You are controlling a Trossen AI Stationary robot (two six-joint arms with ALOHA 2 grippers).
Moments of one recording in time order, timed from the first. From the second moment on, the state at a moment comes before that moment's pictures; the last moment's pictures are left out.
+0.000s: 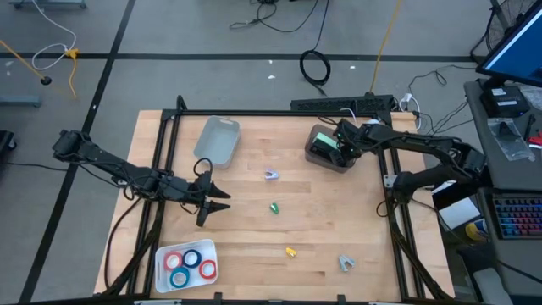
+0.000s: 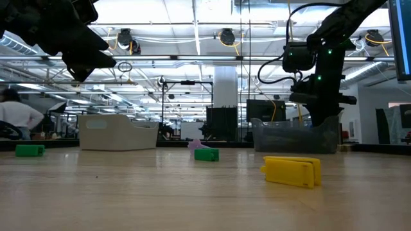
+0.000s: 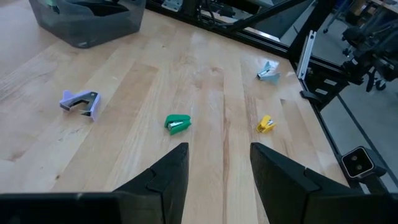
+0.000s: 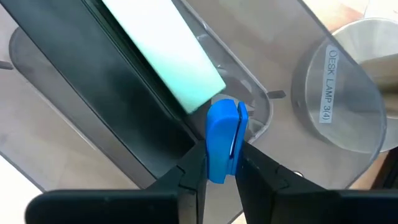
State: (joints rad) left arm -0.35 0.86 0.34 0.15 -0.24 -0.45; right arm -0.60 1.31 0.74 -0.75 0.18 0.53
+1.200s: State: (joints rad) left arm -0.35 0.86 0.34 0.16 -0.24 -0.47; right arm -0.52 1.02 0.73 -0.60 0.03 0.53
